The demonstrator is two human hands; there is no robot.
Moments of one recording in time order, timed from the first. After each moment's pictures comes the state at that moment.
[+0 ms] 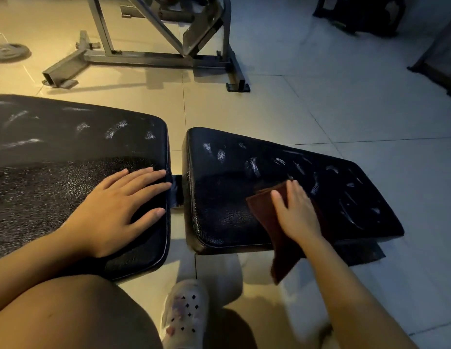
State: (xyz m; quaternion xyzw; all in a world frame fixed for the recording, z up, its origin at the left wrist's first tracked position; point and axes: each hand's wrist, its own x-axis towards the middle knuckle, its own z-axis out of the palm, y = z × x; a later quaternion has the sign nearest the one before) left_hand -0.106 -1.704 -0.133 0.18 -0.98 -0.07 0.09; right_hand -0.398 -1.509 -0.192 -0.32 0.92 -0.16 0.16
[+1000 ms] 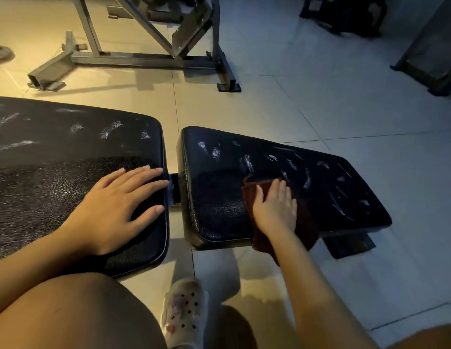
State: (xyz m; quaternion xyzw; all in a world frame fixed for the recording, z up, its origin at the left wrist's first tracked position) left_hand -0.106 -1.704 -0.135 0.19 -0.98 -0.06 0.09; right_hand -0.354 -1.534 -0.179 -0.24 0.95 -0.15 0.16
